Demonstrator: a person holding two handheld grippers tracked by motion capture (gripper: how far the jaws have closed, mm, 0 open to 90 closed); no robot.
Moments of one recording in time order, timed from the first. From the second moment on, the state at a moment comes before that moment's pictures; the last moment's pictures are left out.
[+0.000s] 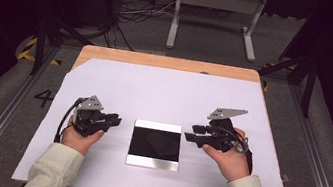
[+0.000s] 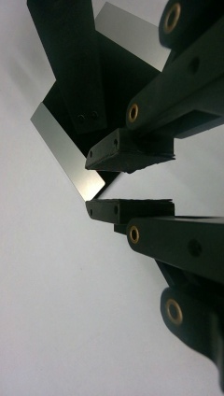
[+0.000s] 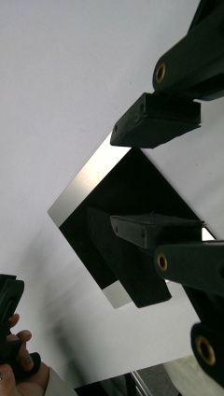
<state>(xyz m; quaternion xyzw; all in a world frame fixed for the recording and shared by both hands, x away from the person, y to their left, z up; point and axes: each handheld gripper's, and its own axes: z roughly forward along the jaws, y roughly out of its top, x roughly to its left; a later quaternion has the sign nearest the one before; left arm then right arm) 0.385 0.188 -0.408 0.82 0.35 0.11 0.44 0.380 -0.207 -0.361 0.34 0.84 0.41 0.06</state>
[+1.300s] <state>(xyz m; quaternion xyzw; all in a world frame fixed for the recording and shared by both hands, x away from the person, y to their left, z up) 0.386 0.187 -0.409 0.82 0.35 0.11 0.44 0.392 -0.183 -0.396 0.37 0.82 0.43 -0.10</state>
